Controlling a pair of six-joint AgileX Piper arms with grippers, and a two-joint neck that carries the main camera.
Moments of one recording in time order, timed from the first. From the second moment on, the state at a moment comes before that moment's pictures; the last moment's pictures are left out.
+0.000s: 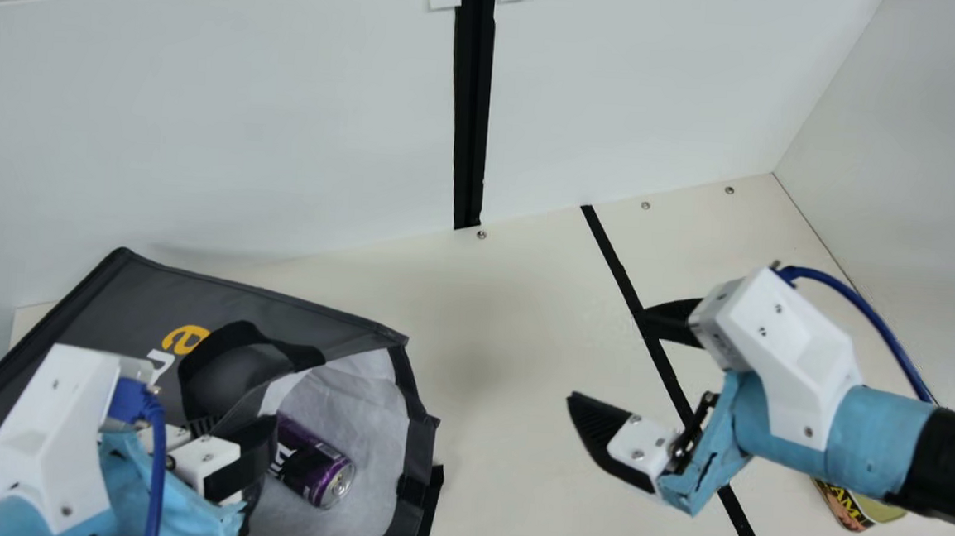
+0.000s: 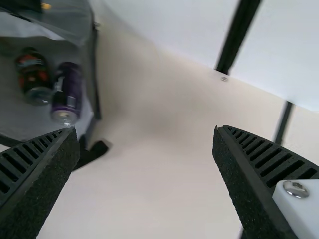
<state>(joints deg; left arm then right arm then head) -27.0 71.9 -63.3 -34.0 41.6 17.3 -28.4 55.3 -61.6 46.9 69.5 -64.1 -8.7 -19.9</state>
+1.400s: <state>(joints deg) -27.0 71.9 -63.3 -34.0 41.6 17.3 -21.7 47.4 -69.3 -1.0 70.0 -29.3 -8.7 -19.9</state>
